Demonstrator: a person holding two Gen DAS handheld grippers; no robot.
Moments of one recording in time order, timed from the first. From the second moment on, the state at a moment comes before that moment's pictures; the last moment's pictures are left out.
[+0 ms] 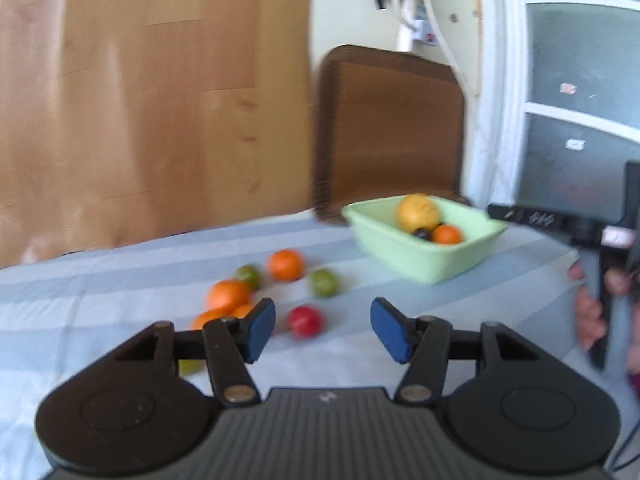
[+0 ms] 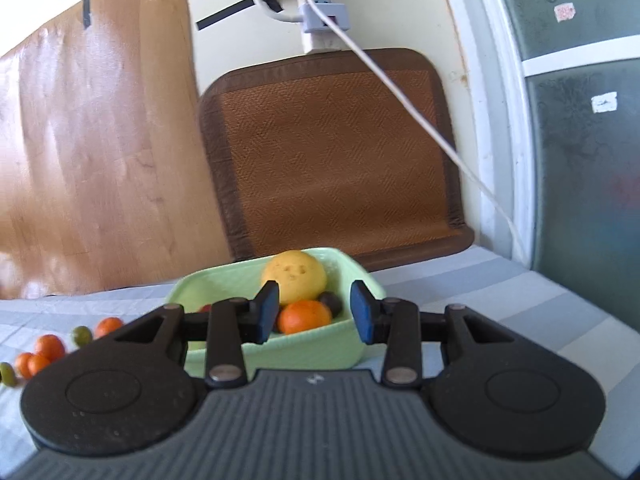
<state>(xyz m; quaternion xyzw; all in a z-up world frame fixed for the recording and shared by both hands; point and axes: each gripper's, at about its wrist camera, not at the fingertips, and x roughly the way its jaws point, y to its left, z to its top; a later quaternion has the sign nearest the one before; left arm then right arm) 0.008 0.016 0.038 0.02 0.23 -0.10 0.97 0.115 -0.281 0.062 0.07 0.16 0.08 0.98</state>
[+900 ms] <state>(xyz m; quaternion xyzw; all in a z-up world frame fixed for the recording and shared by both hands) 0.057 0.084 0.006 -0.01 0.32 -0.03 0.95 0.117 -0.090 0.038 -0.10 0.30 0.31 0.90</state>
